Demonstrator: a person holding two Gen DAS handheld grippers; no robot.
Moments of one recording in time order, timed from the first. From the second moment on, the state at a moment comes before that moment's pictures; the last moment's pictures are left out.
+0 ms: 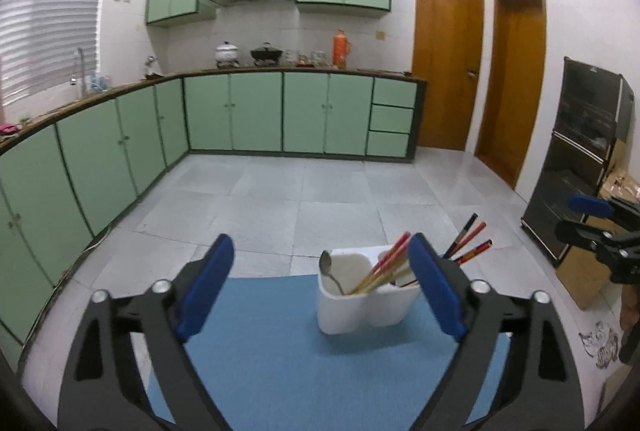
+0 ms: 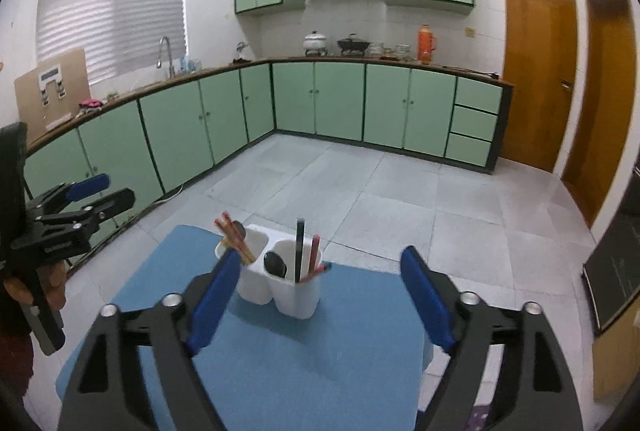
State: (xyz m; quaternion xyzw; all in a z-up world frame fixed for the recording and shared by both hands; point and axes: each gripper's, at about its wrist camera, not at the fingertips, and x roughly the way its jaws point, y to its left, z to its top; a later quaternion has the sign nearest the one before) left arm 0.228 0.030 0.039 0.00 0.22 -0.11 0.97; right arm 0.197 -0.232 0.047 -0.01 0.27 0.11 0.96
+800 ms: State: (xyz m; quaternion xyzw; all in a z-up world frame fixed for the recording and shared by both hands) left arm 0.082 0.025 0.035 0.03 0.20 -0.07 0.98; right arm 0.064 -0.203 0.025 0.04 0.24 0.08 0.97
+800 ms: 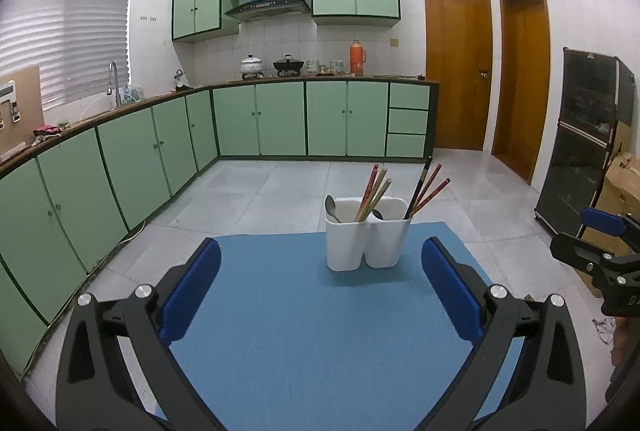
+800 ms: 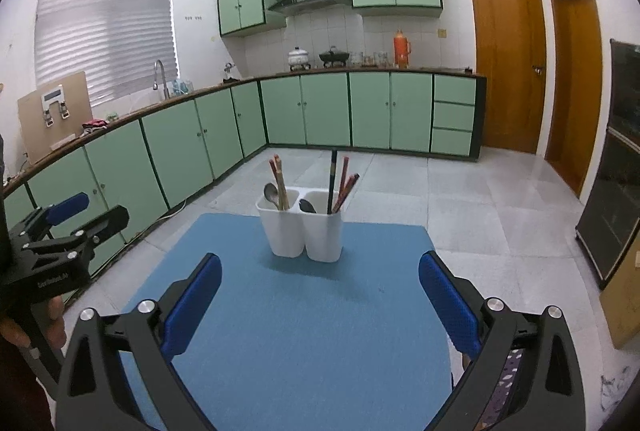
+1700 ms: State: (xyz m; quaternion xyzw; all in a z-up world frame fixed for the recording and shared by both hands) left arm 0.026 0.032 0.061 0.02 0.15 -0.06 0.99; right arm 0.026 -0.168 0.058 0.01 0.20 0.08 0.98
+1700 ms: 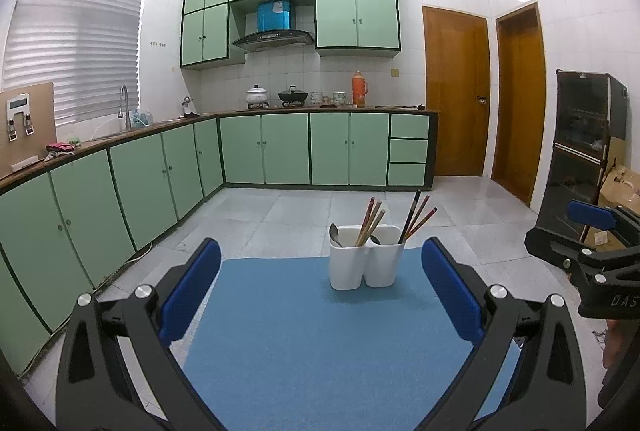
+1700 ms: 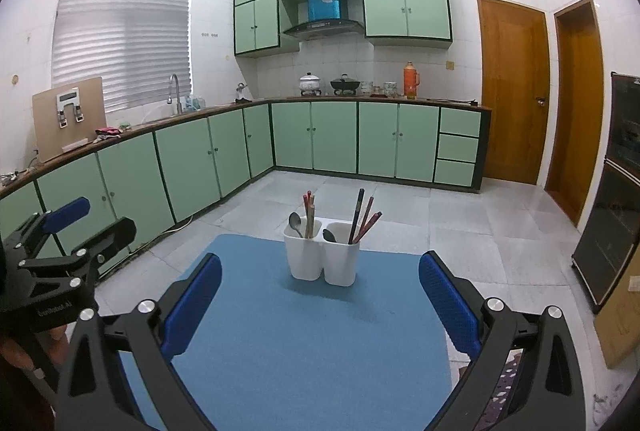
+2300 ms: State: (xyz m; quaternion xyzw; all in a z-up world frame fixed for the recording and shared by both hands) left arm 0.033 0.033 0.050 0.01 0.17 -0.06 0.98; right arm 0.031 -0.165 0.050 0.02 0.21 0.08 0.97
